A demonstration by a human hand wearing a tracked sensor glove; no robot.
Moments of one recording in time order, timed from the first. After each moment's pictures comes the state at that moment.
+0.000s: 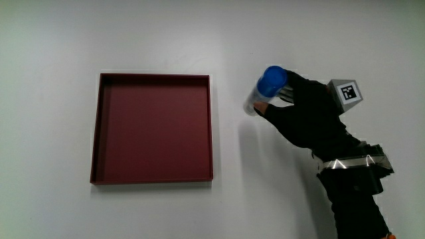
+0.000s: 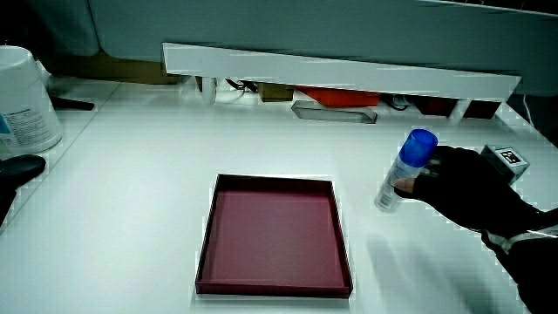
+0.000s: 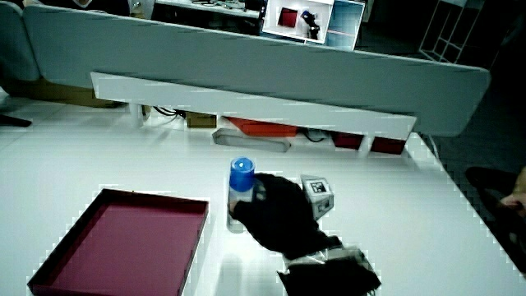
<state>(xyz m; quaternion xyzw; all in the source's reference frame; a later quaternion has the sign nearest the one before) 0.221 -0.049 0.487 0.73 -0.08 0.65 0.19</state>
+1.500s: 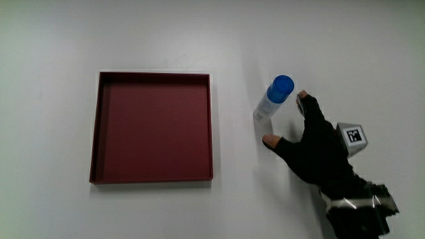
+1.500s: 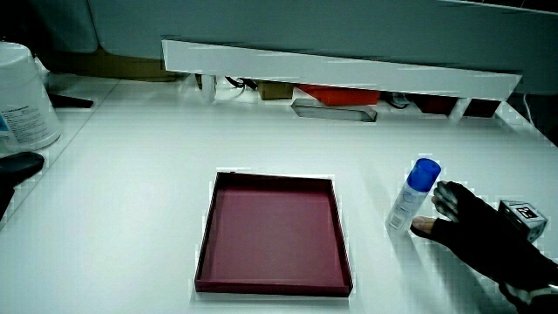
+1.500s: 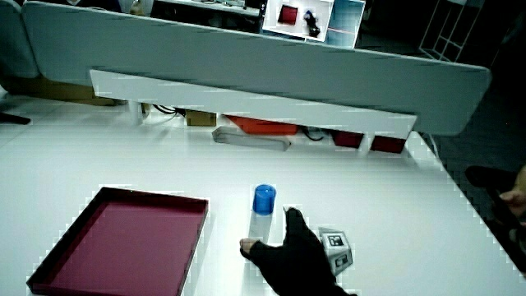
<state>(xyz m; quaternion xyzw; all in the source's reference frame) 0.258 0.025 0.538 0.78 0.03 0.58 0.24</state>
